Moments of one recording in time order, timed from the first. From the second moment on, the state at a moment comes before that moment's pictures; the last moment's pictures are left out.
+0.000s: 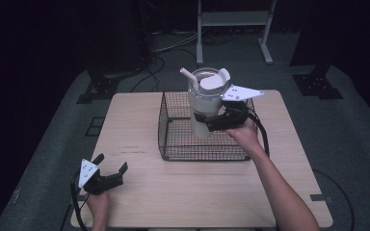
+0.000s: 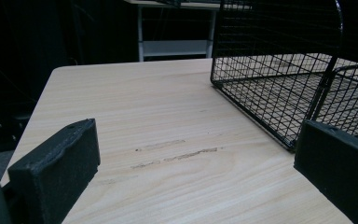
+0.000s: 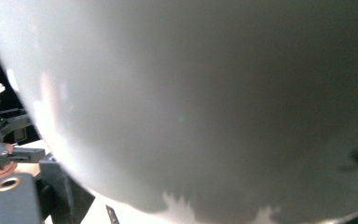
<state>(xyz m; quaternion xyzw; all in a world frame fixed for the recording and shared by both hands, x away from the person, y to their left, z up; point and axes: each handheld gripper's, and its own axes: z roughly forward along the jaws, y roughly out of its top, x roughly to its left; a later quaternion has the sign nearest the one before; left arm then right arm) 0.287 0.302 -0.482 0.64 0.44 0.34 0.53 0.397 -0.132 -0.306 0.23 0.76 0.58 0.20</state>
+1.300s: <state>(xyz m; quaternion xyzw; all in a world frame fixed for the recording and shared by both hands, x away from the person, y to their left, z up) 0.287 0.303 -0.482 0.64 0.43 0.34 0.53 0.490 -0.084 -0.352 0.26 0.78 0.54 0.15</state>
